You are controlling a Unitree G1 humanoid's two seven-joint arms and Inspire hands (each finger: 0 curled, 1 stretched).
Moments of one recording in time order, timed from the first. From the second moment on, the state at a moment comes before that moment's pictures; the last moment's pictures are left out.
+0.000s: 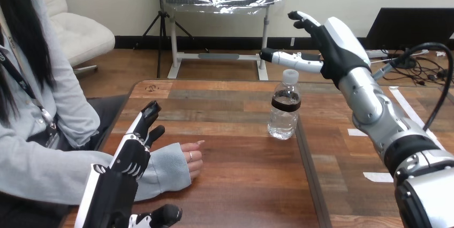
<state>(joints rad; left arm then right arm) 0.23 0.11 0.01 0.44 -0.26 -1.15 -0.43 -1.00 -0.31 0.17 1.37 -0.50 -0.43 -0.17</state>
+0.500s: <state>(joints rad) 0.23 0.10 0.01 0.44 -0.26 -1.17 -0.43 -1.04 -0.31 0.23 1.37 -0.57 -0.37 -0.16</state>
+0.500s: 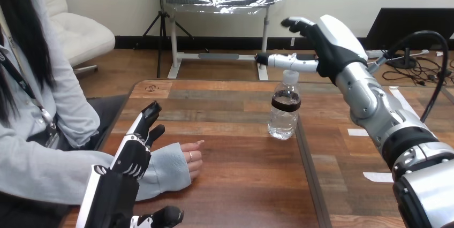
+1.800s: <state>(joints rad) 0.23 0.10 -0.02 0.46 -0.27 -1.21 -0.43 -1.04 -0.30 0.39 1.38 -0.71 -0.28 -0.11</state>
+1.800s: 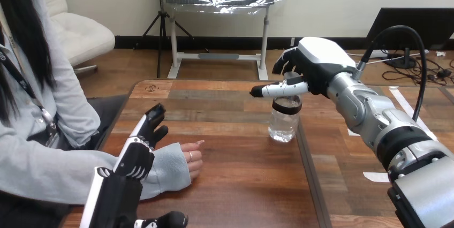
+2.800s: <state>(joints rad) 0.23 0.10 -0.03 0.47 -0.26 -1.21 -0.42 -1.04 -0.29 0.42 1.38 -0.71 -0.34 -0.08</state>
